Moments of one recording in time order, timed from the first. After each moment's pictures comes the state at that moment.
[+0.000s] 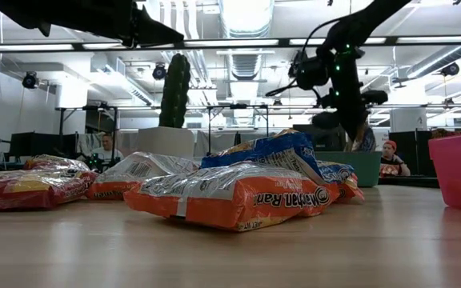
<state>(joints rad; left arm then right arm) 0.07 0.97 0.56 0.35 -0.25 0.33 -0.74 1.65 1.26 -1.02 0.55 0.49</state>
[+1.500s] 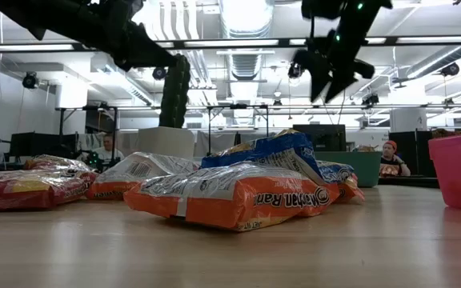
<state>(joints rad) 0.07 0.97 0.55 0.16 -0.25 0.08 -0.34 1.34 1.14 -0.77 0.47 0.52</state>
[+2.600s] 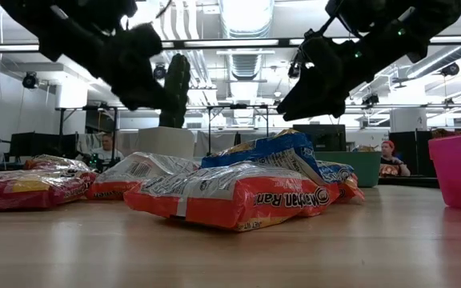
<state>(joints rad) 0.07 1.19 0.56 0.09 -0.04 -0.12 -0.01 1.35 0.63 0.22 0.27 0.29</state>
